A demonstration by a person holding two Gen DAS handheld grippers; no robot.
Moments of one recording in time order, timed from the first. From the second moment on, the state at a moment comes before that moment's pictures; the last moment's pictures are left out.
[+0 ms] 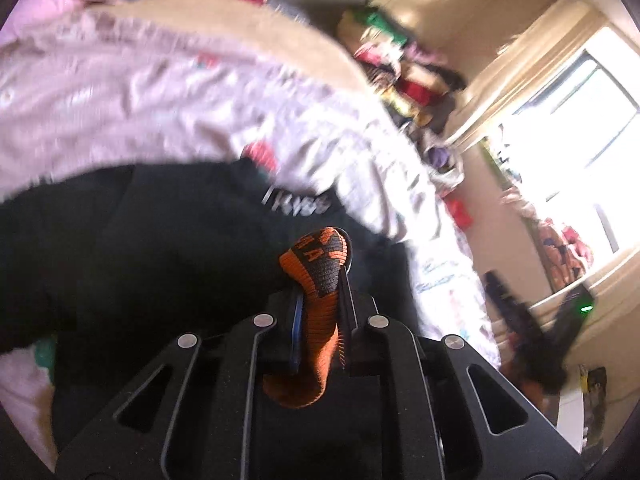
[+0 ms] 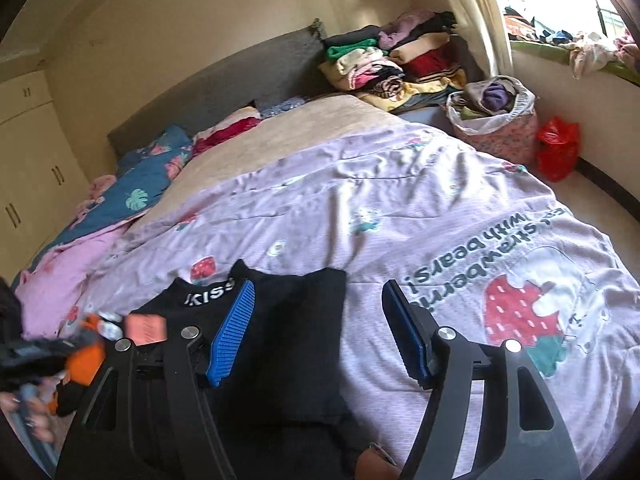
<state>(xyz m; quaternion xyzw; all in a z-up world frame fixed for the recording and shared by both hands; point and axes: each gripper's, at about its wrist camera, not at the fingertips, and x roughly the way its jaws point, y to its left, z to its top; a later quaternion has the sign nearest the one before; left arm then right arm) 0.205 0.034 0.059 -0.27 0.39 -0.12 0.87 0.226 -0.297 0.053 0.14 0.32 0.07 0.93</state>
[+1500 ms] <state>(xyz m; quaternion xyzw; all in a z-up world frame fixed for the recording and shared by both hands) 0.194 0.057 -0.034 -0.16 0.48 0.01 0.86 0.242 -0.175 -0.026 0.00 0.46 0.14 0.87</state>
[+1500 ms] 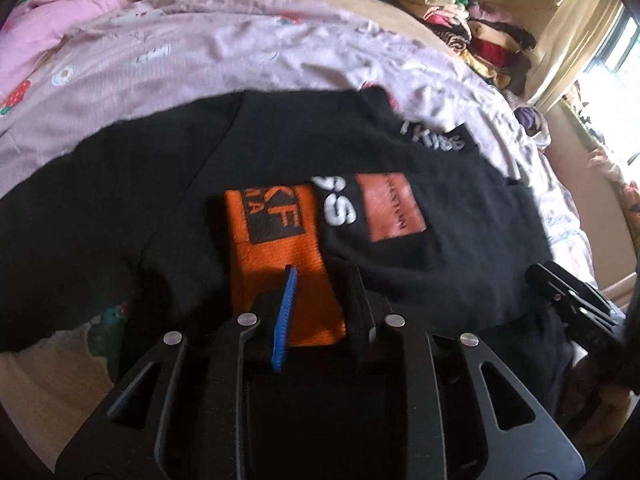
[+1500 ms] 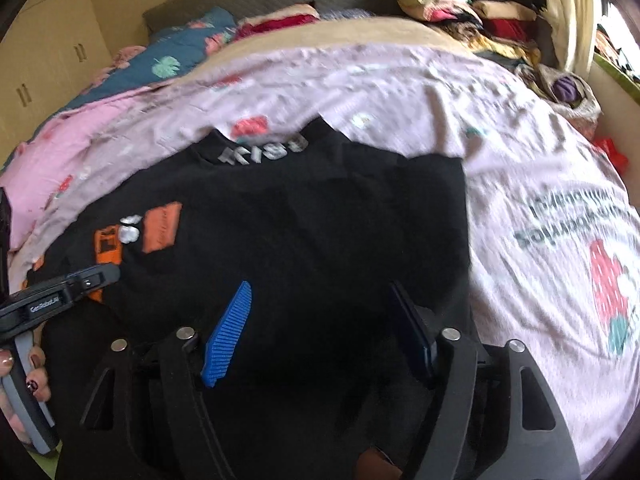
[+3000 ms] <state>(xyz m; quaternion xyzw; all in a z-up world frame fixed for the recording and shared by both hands) 0.088 0.132 0.007 -0.22 0.40 0.08 0.88 0.168 -0.086 0.028 -0.04 0.37 0.20 0.91</state>
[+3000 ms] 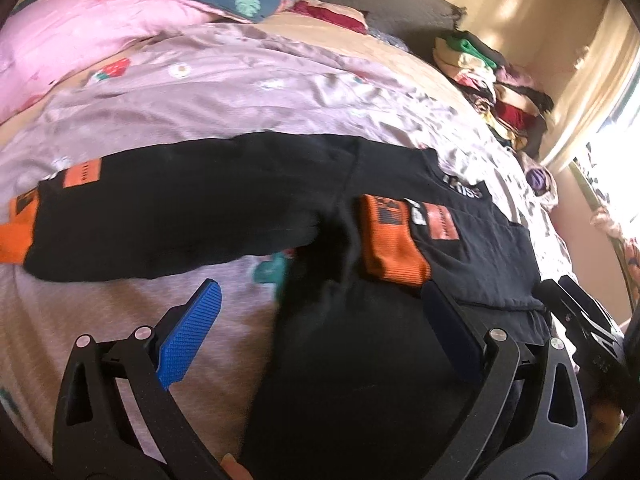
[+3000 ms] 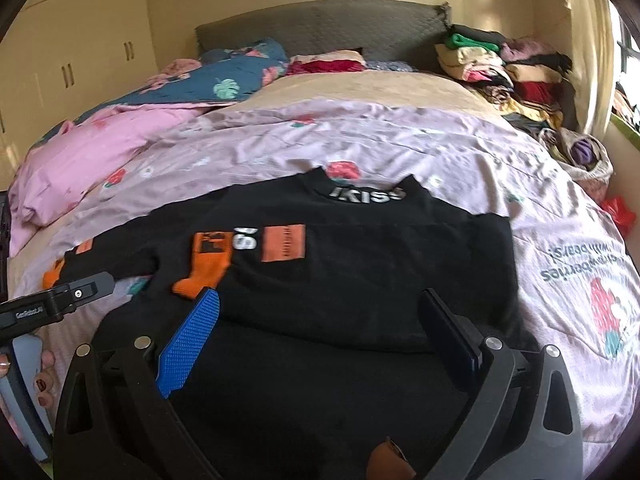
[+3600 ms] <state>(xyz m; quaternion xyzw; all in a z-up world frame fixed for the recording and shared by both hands) 0.044 0.216 -0.003 -0.30 0.36 0.18 0.87 0.149 0.005 0.029 -0.10 0.37 0.26 0.89</state>
